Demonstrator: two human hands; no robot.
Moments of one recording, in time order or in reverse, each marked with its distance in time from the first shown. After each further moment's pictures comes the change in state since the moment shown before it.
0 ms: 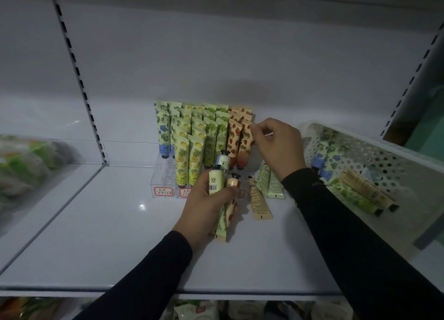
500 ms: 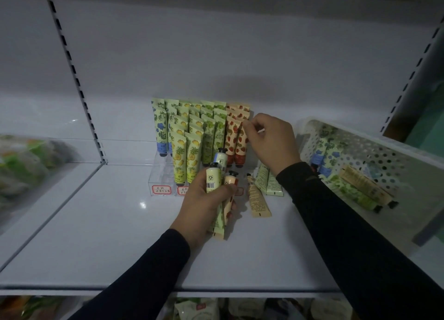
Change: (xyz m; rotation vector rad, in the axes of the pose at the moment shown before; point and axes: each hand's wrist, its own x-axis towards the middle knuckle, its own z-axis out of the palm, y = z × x) left_hand 0.000 -0.002 0.000 -0.026 -0.001 -0.011; right_hand 0.004 -0.002 0.005 -0.039 -0.043 -0.073
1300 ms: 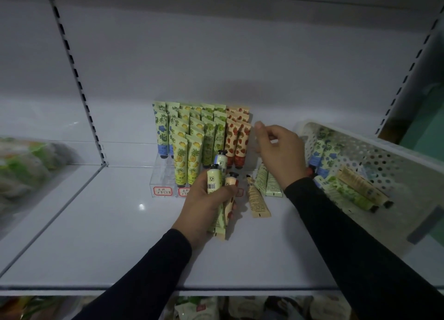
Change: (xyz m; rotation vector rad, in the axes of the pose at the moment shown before) left_hand -0.001 0.003 0.000 -0.037 -0.029 -0.020; right_hand -0.023 0.003 -0.008 0.196 0.088 0.208
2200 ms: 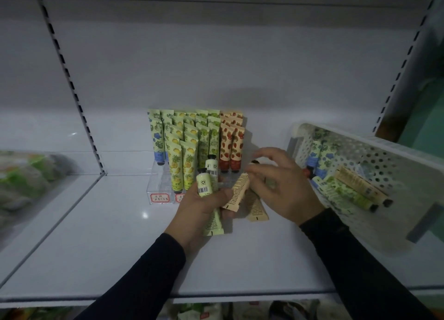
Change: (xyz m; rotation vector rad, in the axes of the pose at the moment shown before) left_hand 0.000 0.002 0.001 -0.146 -0.060 -0.044; right_hand -0.039 0.035 -0.022 -0.103 -0.187 -0.532
